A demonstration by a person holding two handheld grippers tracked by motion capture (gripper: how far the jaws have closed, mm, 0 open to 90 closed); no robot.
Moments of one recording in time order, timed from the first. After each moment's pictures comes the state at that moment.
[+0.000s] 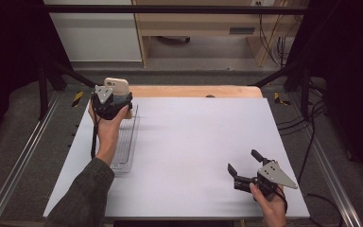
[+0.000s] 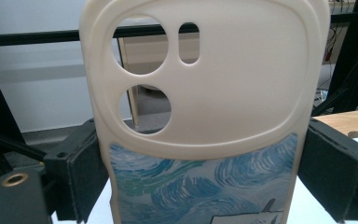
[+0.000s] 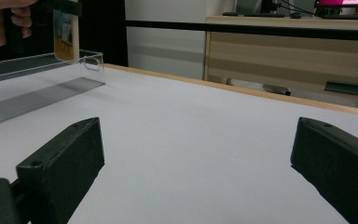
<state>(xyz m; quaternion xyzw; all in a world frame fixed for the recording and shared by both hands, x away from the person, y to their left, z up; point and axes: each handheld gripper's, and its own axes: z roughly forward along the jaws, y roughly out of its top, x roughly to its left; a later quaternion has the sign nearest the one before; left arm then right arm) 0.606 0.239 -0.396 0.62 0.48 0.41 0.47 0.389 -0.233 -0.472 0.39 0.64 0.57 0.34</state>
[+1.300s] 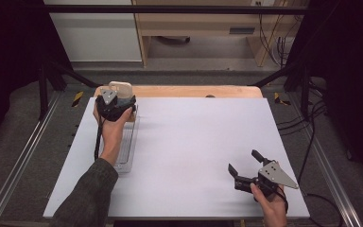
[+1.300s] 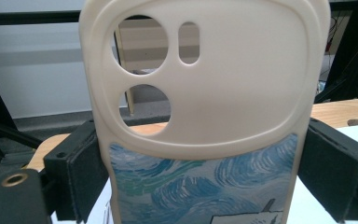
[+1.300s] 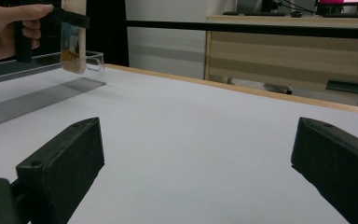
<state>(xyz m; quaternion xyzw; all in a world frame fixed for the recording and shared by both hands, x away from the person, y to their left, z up) 0.614 0.232 -0.414 0.63 0.49 0.39 0.46 0.389 -0.235 -0.472 0.39 0.64 0.57 0.33</state>
